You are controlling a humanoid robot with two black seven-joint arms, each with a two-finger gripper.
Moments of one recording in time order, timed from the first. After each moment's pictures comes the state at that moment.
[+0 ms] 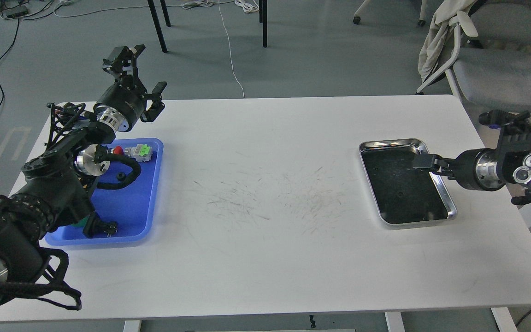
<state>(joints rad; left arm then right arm) -0.97 0.11 -0.54 -0.16 0.10 -0.49 -0.39 1.05 -0.73 -0.03 1.08 -1.00 0.34 -0.17</state>
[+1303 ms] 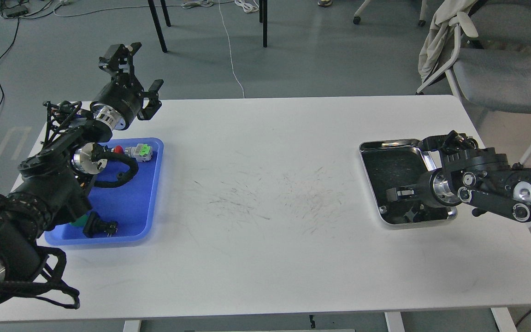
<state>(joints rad) -0.98 0.12 -0.54 -0.16 0.10 -0.49 -0.39 1.14 -0.53 -0.33 0.97 -1.09 0.35 -0.15</state>
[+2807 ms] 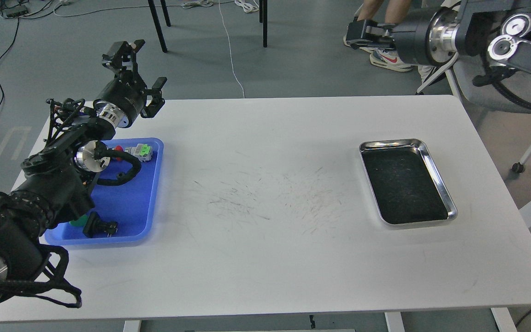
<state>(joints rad) -0.99 0.11 -0.54 -0.16 0.10 -0.49 -0.39 1.63 -0.60 -0.21 1.19 -0.73 0.25 -0.07</state>
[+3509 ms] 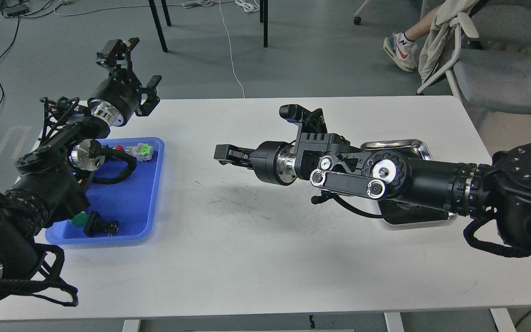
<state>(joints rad) -0.99 0.13 -0.54 -0.16 0.10 -0.49 -0.39 1.22 0.00 -0.20 0.88 -0.62 0.04 0.07</state>
